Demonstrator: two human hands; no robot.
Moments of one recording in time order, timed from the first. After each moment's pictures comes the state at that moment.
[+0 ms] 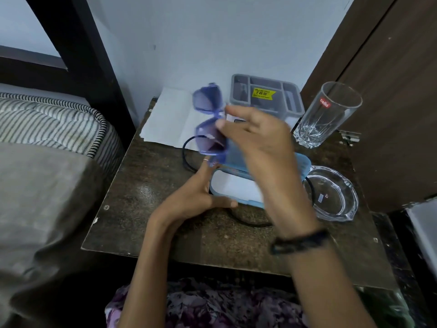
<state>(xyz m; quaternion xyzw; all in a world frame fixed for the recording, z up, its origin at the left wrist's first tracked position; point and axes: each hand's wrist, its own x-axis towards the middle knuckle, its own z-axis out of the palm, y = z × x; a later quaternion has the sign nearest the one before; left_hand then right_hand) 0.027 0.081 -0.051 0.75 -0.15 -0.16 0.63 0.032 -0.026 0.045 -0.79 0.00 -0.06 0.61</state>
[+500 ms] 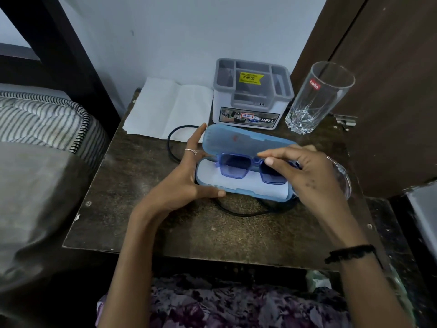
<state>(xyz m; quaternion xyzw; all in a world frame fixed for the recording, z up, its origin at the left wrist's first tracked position) 0.034 0.081 -0.055 0.74 -0.16 -0.17 0.63 0.013 -0.132 -0.004 -0.89 -0.04 -0.04 0.44</state>
